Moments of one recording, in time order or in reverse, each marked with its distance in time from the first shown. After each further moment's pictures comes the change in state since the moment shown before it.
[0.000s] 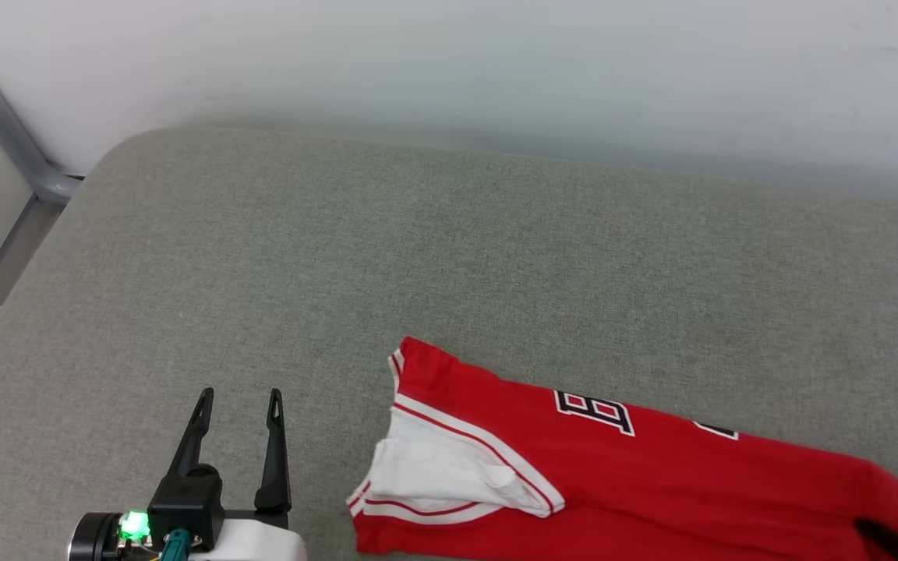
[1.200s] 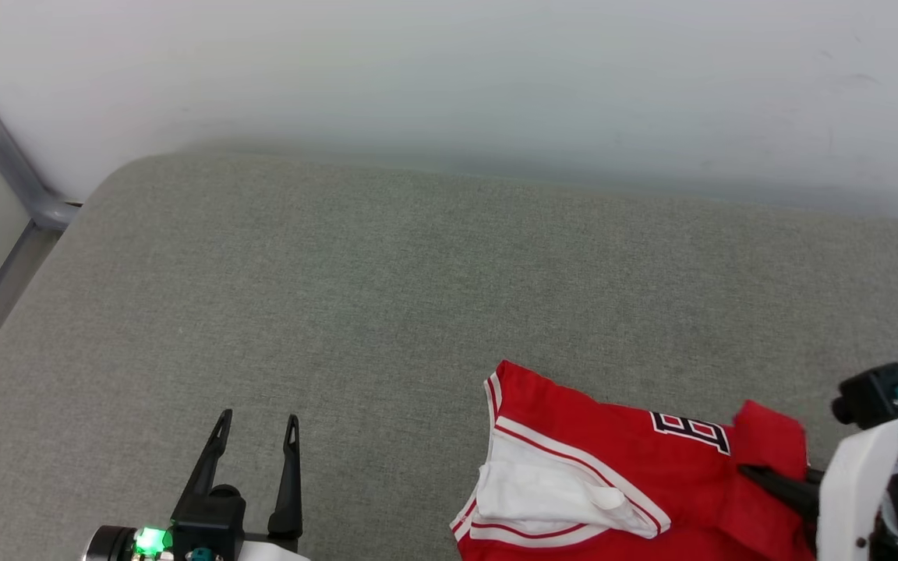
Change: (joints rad) left arm 0.041 -0.025 0.016 0.020 0.088 -0.054 0.000; right arm -0.021 0.044 -0.001 -0.350 -0.039 -0.001 0.129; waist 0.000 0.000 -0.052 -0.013
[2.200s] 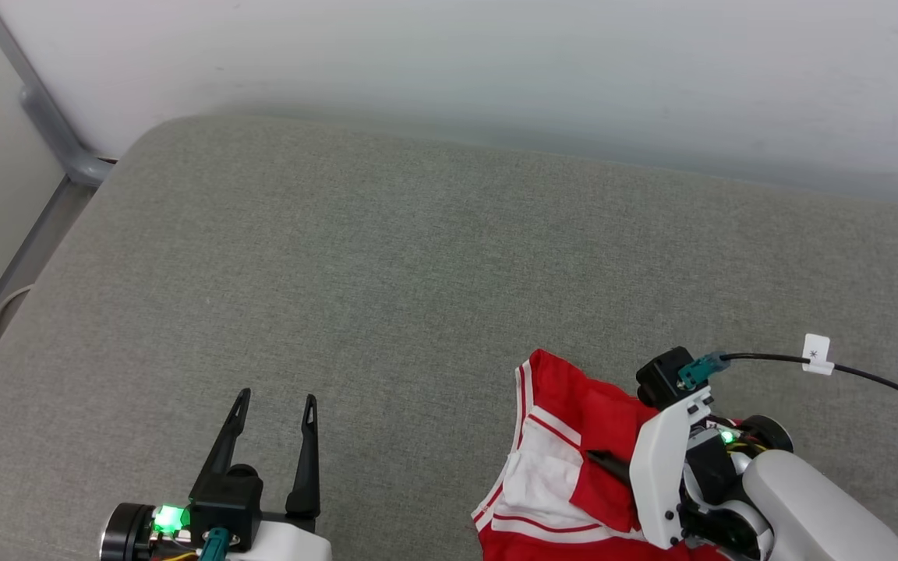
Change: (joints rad) left arm -0.049 -0.021 -0.021 0.016 0.005 -0.003 0.000; right arm -0.337 0.312 0.373 0.412 -0.178 0.000 -0.137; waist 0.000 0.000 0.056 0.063
